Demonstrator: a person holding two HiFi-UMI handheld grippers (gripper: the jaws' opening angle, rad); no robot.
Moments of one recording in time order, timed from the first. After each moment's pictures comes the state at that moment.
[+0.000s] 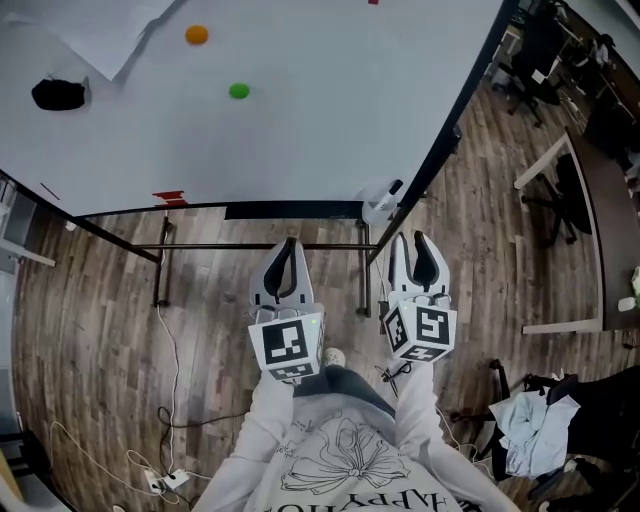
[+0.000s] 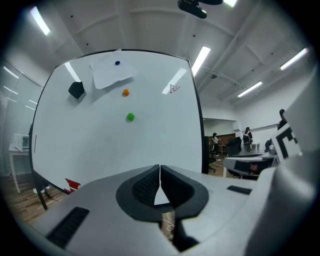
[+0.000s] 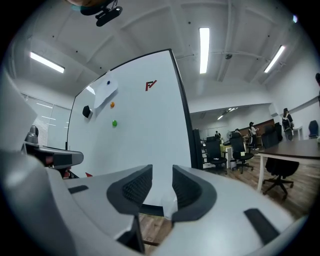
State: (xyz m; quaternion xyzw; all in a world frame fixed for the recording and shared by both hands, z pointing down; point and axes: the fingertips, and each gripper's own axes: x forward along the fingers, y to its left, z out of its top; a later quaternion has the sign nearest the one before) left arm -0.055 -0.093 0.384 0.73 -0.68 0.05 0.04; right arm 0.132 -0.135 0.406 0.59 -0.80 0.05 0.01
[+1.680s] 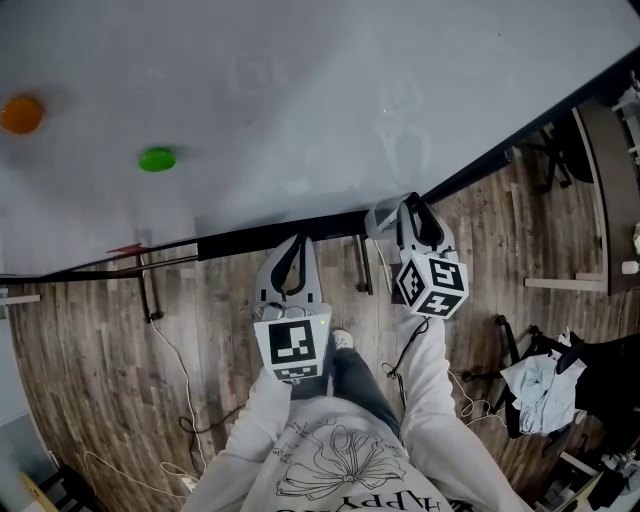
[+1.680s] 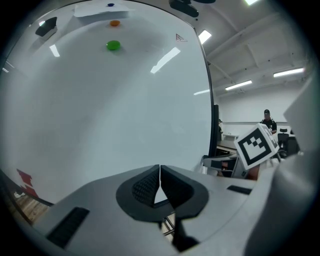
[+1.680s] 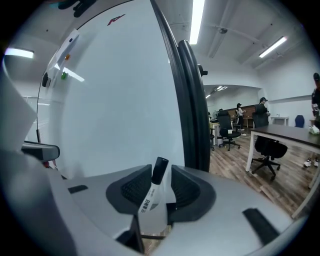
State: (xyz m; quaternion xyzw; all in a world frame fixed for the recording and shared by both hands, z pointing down) left arm -0.054 -0.248 0.484 0.80 -0.58 0.12 0.11; right arm 0.142 -0.309 0.541 0.63 -0.75 0.17 0.10
